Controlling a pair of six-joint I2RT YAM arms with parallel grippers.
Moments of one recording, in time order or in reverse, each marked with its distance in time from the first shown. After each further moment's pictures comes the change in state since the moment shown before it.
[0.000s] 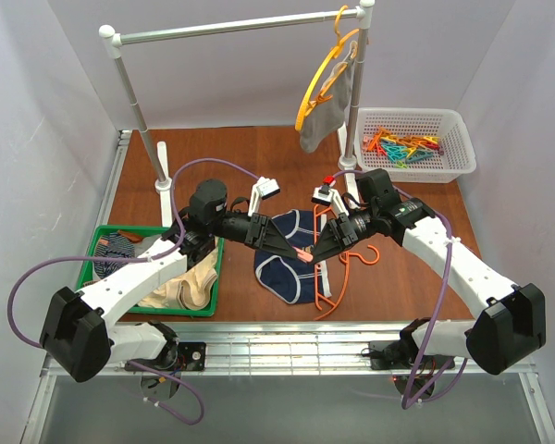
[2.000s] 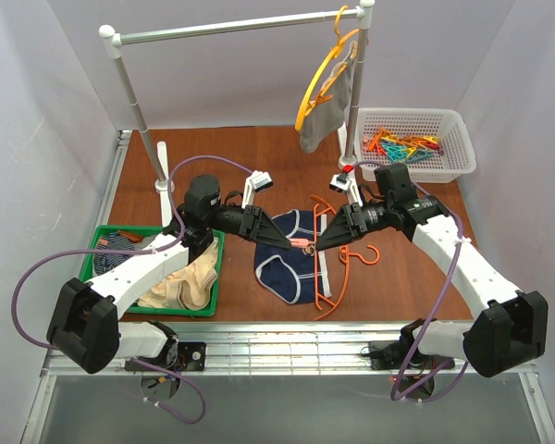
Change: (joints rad) left arm 0.080 0.060 -0.023 0.147 0.088 -0.050; right arm -0.119 -0.011 0.001 0.006 0.042 -0.018
